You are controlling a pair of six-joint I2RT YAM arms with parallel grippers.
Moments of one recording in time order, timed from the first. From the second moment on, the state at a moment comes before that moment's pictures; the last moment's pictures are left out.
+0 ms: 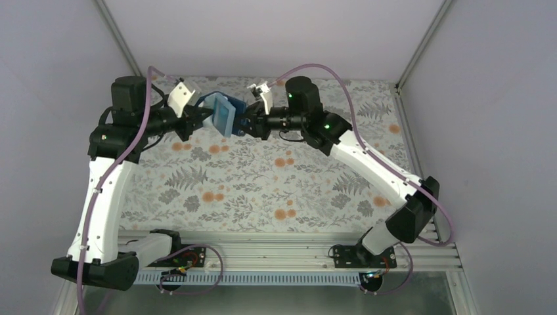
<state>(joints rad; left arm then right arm) -0.12 1.12 1.48 -0.87 0.69 0.35 0.78 1.56 1.56 -0.27 -0.64 0.27</state>
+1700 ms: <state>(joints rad) -0.05 1.11 1.38 -0.80 0.75 0.20 0.81 1.78 1.72 -0.72 0.38 0.34</state>
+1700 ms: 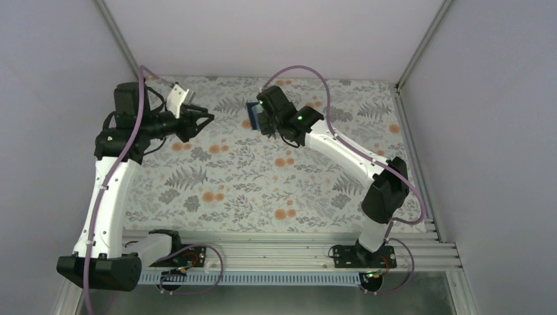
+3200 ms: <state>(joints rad) 0.02 1.08 1.18 -0.70 1.08 0.06 0.80 1.58 1.56 -0.23 -0.63 0.21</state>
